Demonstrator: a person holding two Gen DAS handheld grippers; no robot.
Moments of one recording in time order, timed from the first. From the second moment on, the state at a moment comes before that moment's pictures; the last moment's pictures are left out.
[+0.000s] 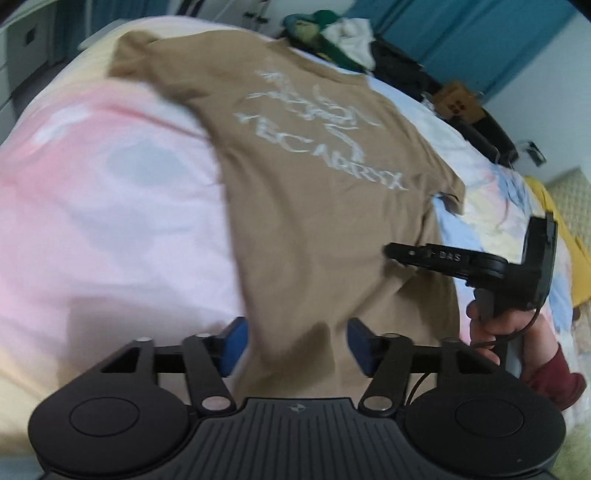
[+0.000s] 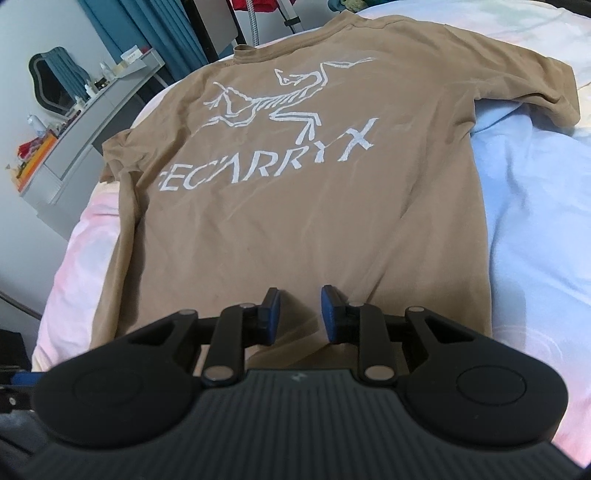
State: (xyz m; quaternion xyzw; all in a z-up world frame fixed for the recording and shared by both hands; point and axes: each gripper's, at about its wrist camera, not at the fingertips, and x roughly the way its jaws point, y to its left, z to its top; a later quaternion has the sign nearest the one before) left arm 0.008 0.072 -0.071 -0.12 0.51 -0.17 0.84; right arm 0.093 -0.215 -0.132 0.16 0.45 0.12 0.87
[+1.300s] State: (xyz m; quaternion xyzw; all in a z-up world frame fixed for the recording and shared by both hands) left arm -0.016 0.123 -0.103 -0.10 0.56 -0.19 0.80; right arm 0.029 -0.228 -0.115 0.06 0.59 0.07 0.80
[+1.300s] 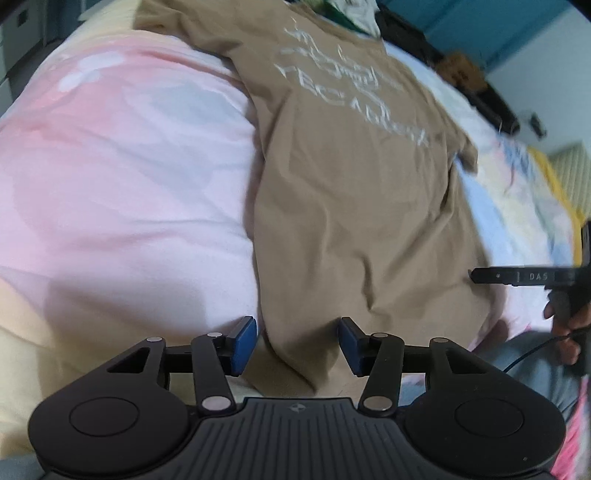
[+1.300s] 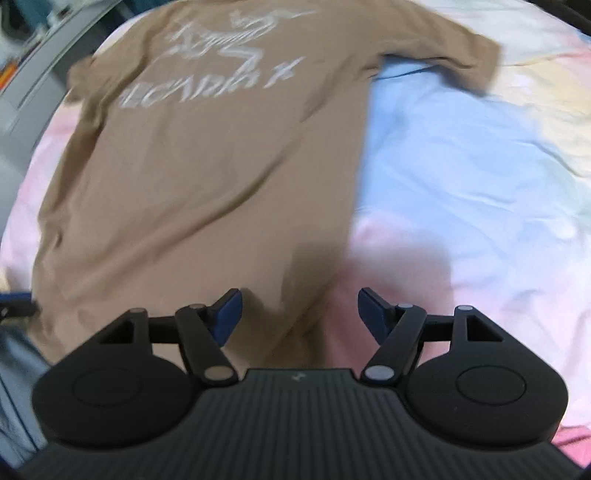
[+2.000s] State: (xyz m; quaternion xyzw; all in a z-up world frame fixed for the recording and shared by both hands) left arm -0.034 0.120 -0.081 -0.06 0.57 -0.21 0.79; right arm -0.030 -0.198 -0.098 -0.04 0.58 0.13 0.80
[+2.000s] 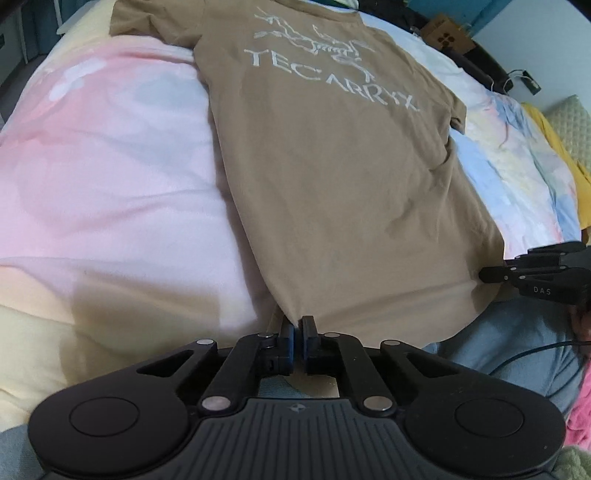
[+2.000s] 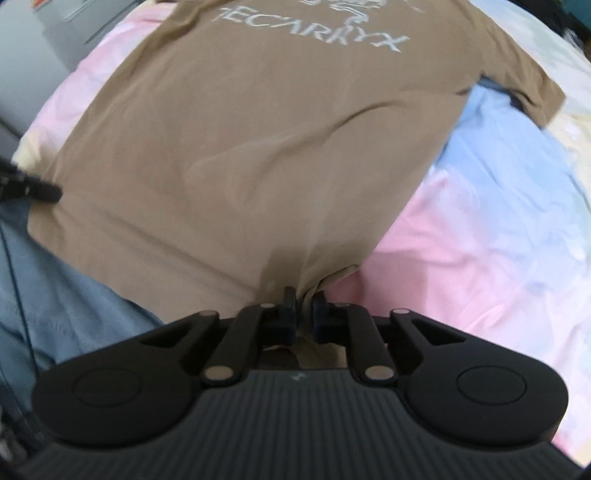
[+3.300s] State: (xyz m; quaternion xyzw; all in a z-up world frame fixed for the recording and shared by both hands) left arm 0.070 0.035 -0.082 -0.02 0.30 -0.09 0.95; right arm 0.161 -0.364 -0.144 0.45 0.25 -0.11 0.85
